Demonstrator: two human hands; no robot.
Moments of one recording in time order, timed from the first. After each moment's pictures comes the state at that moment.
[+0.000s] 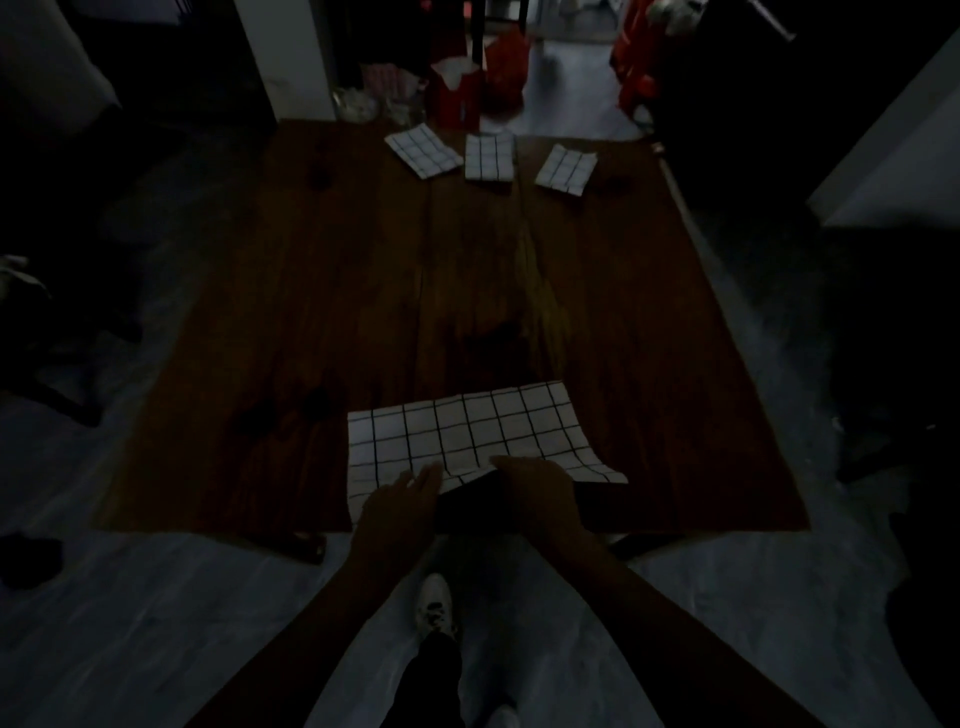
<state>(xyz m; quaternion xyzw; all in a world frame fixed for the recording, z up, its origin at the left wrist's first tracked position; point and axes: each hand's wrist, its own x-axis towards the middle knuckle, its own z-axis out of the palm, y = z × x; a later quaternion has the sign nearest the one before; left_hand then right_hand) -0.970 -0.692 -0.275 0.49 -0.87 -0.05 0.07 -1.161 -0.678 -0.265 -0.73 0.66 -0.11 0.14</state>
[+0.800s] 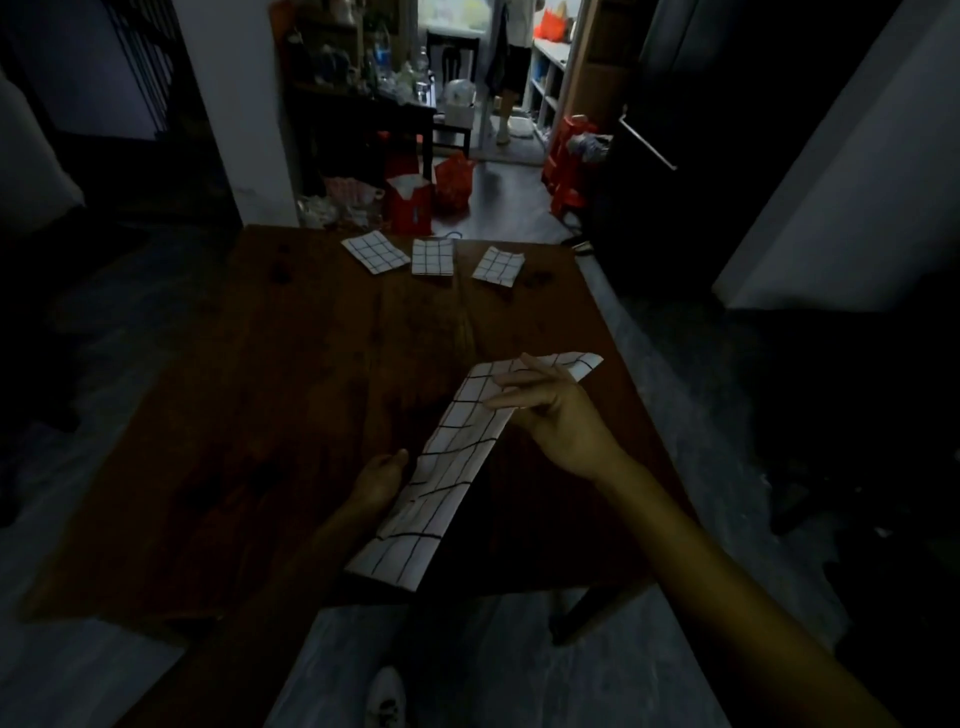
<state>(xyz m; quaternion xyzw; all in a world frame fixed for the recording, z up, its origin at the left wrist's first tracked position) -1.038 -0.759 -0.198 0.64 -0.41 -0.60 0.24 -1.255 -0.705 -0.083 -0.71 0.57 -0.34 0.23</state>
